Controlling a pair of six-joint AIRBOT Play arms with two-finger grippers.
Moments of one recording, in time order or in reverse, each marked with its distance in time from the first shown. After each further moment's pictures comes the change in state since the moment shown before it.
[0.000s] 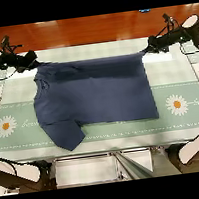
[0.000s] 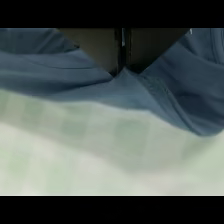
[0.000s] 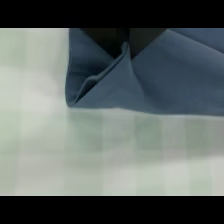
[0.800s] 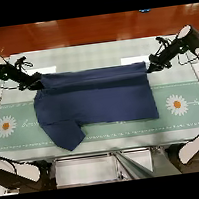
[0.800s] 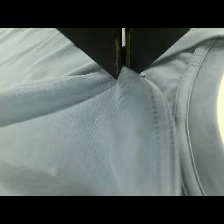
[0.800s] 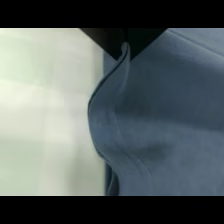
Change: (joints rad) left arm 0.023 -0.030 -0.080 0.129 -0.378 0.086; right arm 0.000 -0.007 -0.125 -0.153 0.250 0.009
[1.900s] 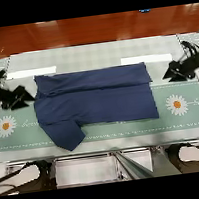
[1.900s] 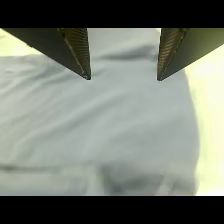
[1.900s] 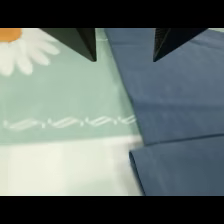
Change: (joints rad) left arm 0.196 0.477 -0.481 -0.055 -0.003 0.017; right arm -0.178 0.486 -0.509 -0.008 -0.073 0.001
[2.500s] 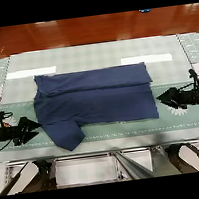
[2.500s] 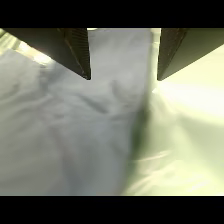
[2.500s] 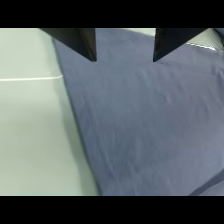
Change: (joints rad) left arm 0.336 0.306 -0.600 -0.143 0.118 0.093; right arm -0.166 0.443 -0.680 0.339 -0.211 -0.250
